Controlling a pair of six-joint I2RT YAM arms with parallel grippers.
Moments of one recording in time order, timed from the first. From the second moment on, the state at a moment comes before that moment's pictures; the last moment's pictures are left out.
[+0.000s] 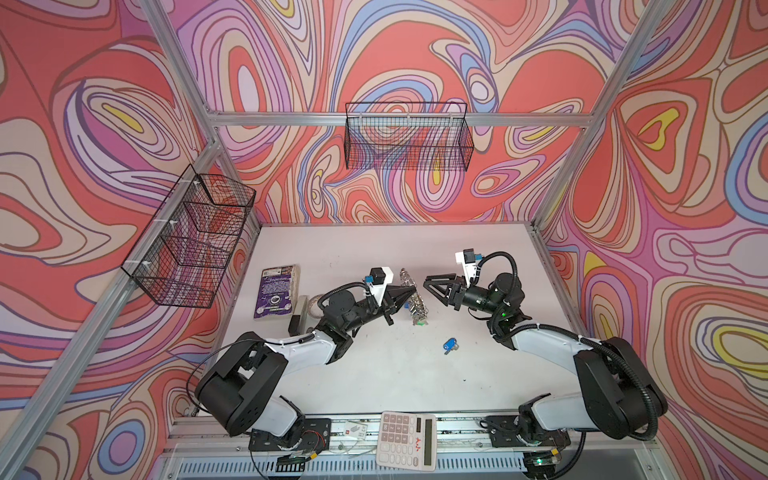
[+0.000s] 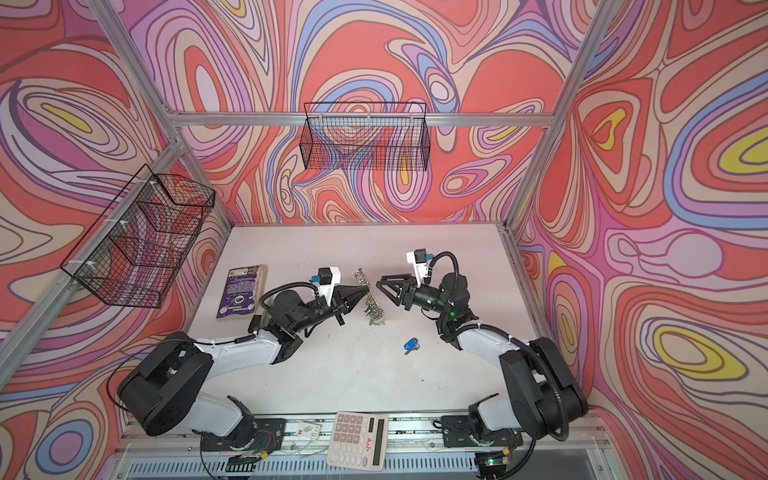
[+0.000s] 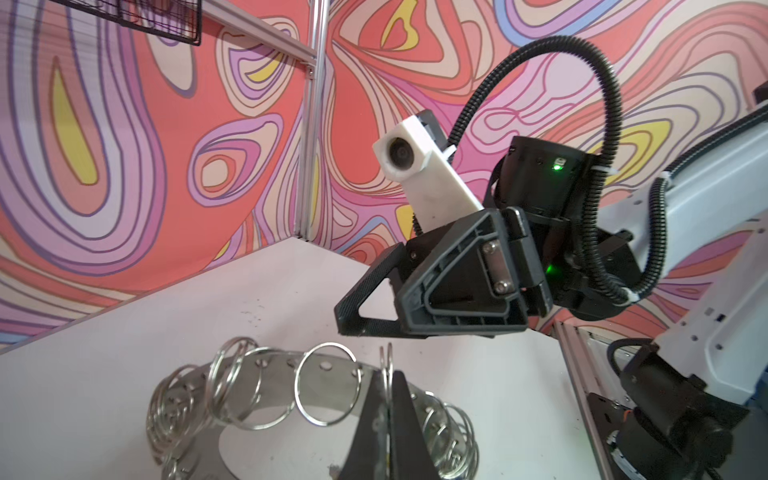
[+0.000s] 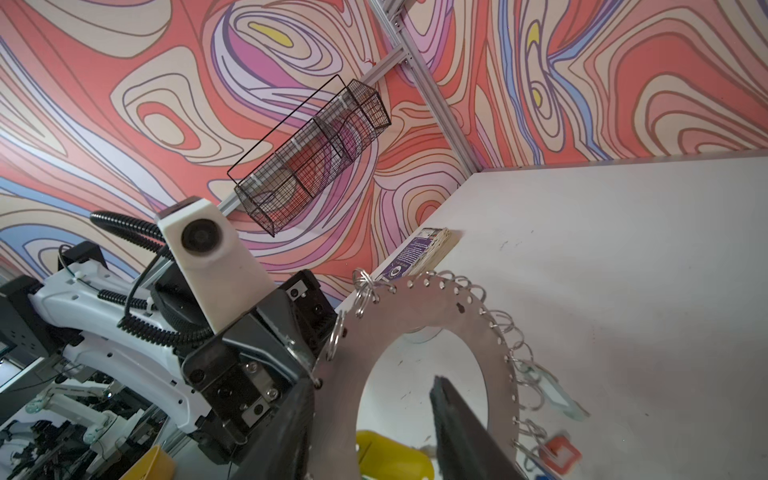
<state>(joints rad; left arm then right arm) -0.62 1.48 0.56 1.08 0.55 -0.28 0.34 1.40 0.59 0.90 -0.87 0.68</state>
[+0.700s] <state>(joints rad) -0.61 1.54 0.62 1.11 0.71 -0.34 0.37 1.35 0.60 0.90 -0.99 0.69</state>
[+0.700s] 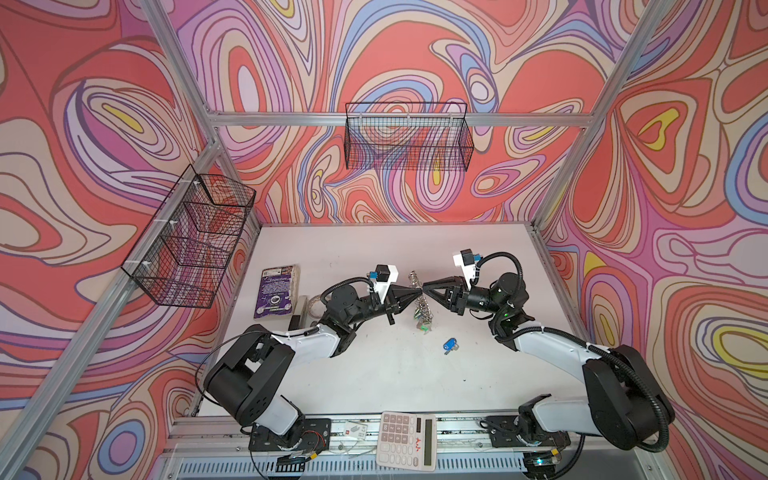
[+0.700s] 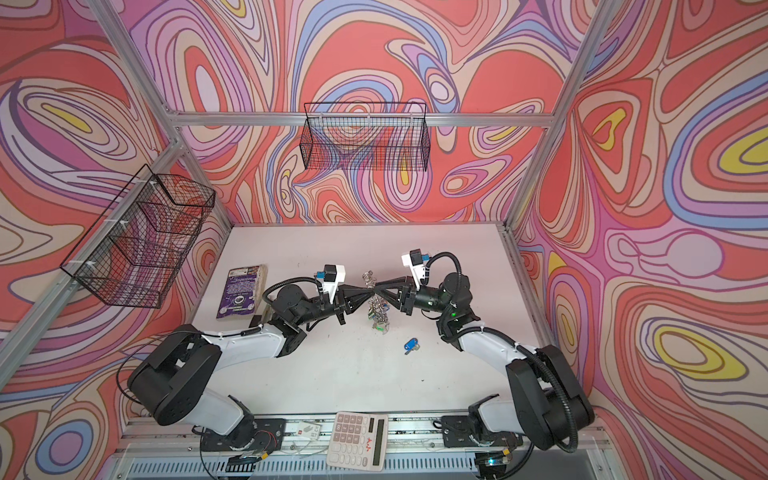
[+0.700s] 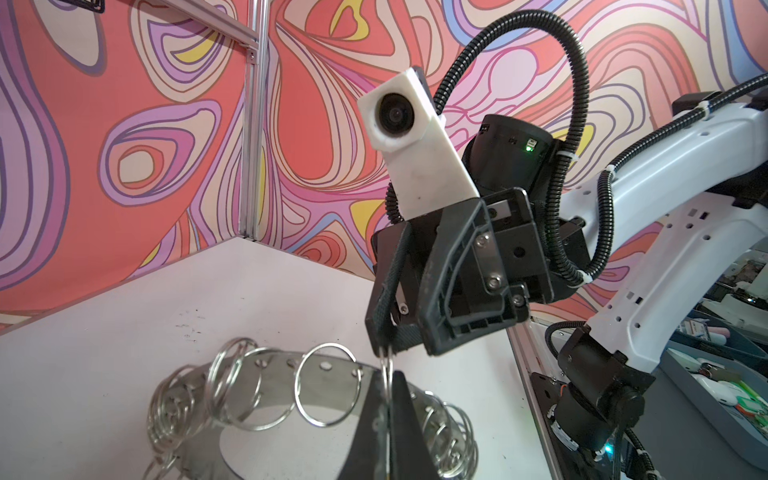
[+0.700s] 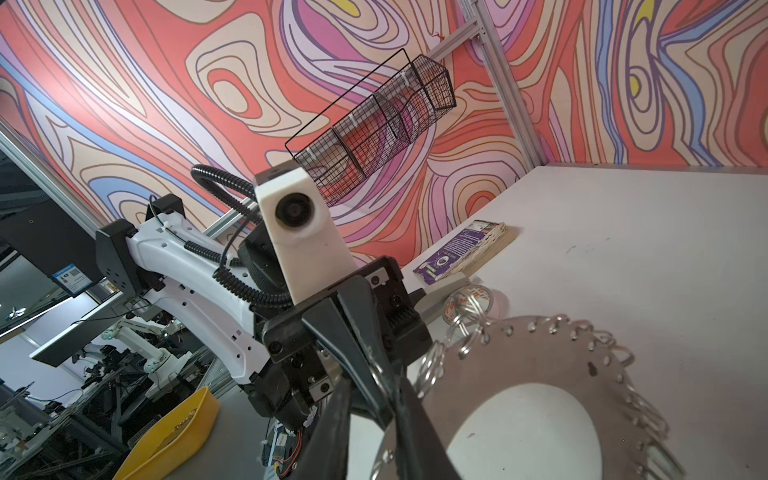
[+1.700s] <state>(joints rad) -0.57 1.58 0.63 1.11 0.77 -0.43 0.40 1.35 0.64 0.71 -0.91 0.52</state>
